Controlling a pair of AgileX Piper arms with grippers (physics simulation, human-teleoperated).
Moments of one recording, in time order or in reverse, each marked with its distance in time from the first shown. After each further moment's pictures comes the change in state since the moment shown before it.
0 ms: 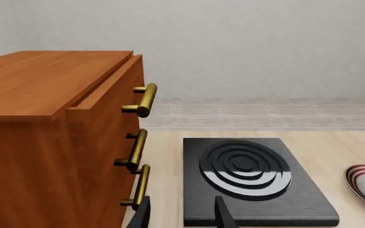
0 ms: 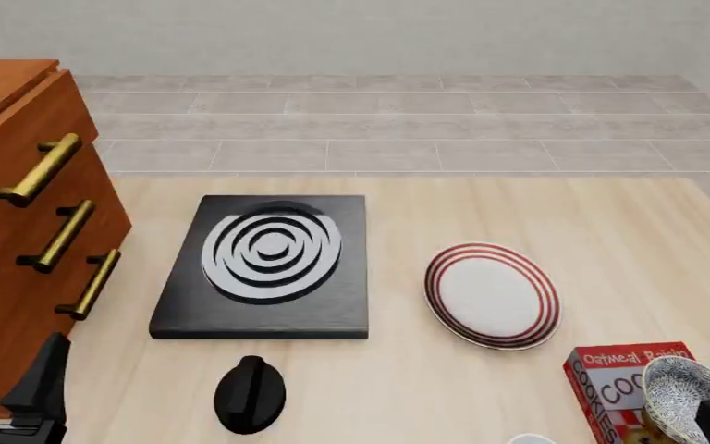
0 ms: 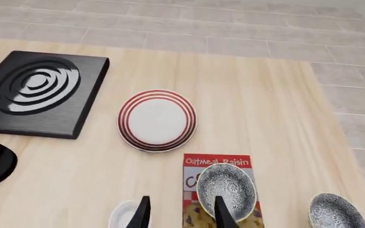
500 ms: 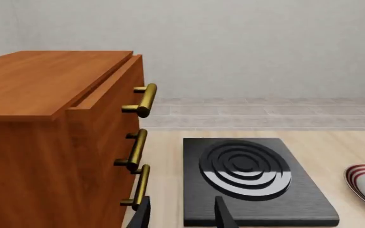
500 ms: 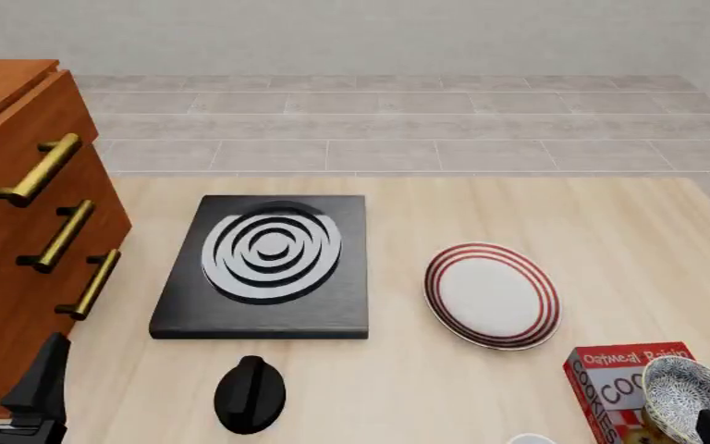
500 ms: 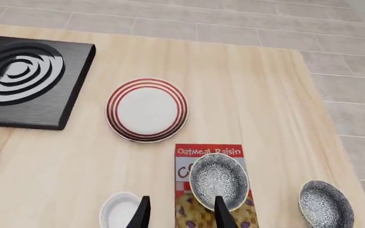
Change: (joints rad) left arm 0.000 0.000 0.000 0.000 0.000; right arm -0.054 0.000 0.008 0.041 -0.039
